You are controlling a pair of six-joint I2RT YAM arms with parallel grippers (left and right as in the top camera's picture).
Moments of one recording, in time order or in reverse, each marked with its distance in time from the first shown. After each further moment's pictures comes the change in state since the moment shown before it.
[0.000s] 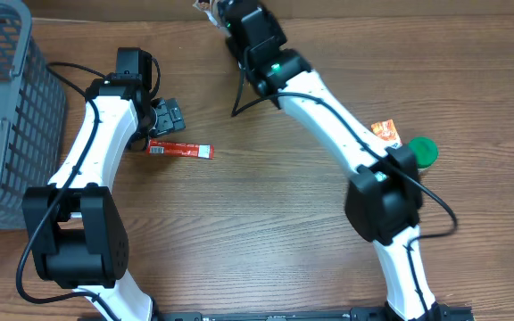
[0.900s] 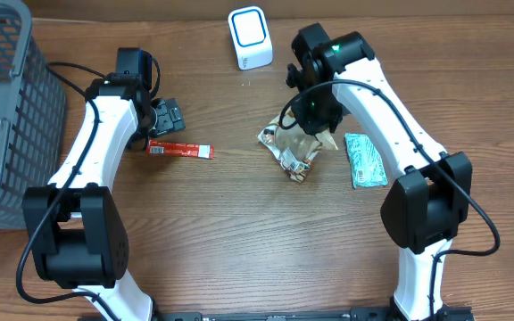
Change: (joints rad) left arm 0.000 0.000 0.000 0.000 0.000 0.000; right arm -0.171 -0.135 -0.153 -0.952 -0.449 0.117
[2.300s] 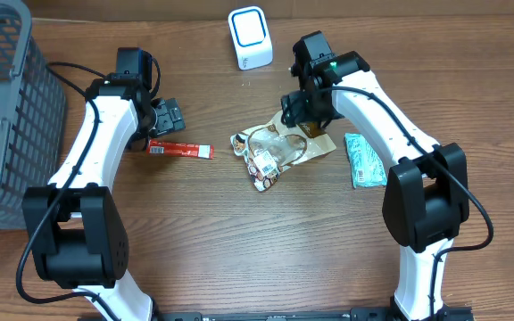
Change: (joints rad) left arm 0.000 0.000 0.000 0.000 0.000 0.000; right arm -0.017 0.000 -0.175 0.415 -0.050 0.282
